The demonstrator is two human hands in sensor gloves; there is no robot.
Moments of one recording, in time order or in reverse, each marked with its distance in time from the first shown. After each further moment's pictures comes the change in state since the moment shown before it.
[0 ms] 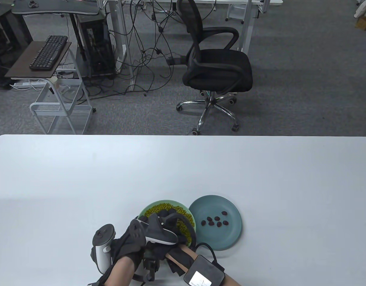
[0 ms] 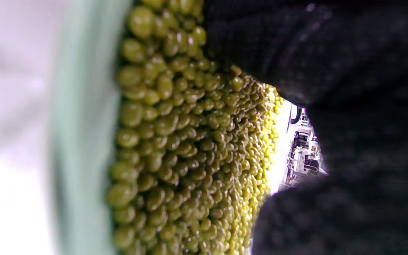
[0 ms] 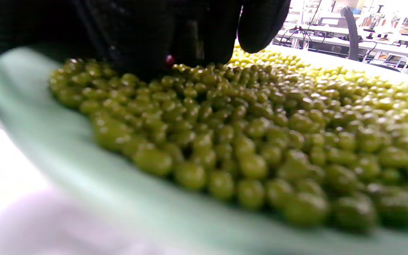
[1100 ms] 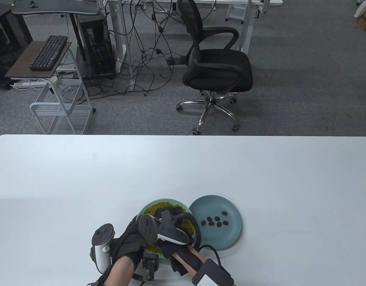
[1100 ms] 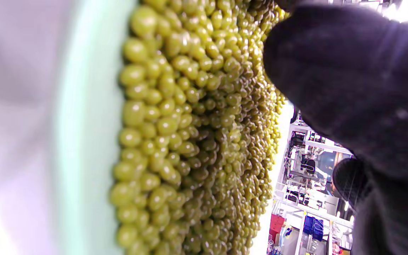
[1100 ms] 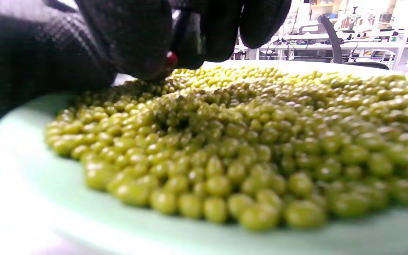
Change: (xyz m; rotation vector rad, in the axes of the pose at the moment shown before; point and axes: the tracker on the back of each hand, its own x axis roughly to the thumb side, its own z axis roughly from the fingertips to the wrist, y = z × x) left_hand 0.001 0.001 0.000 -0.007 -0.012 0.007; right_hand -0.025 -0.009 0.013 -0.103 0.050 -0.152
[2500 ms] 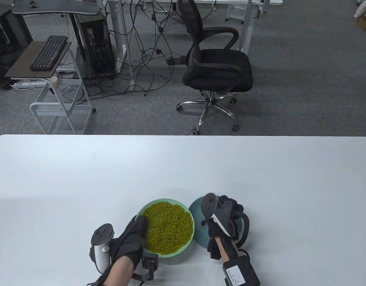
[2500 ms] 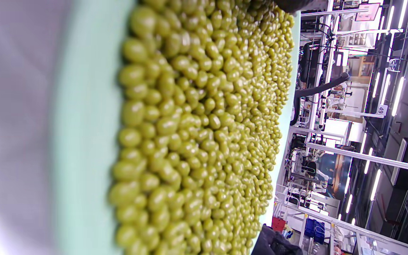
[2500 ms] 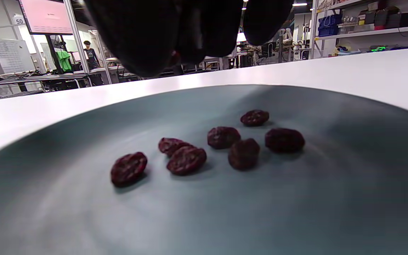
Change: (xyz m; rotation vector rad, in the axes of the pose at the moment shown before) left_hand 0.001 0.002 0.001 0.013 0.004 0.000; right_hand -0.160 0.031 0.010 -0.121 0.625 -0.084
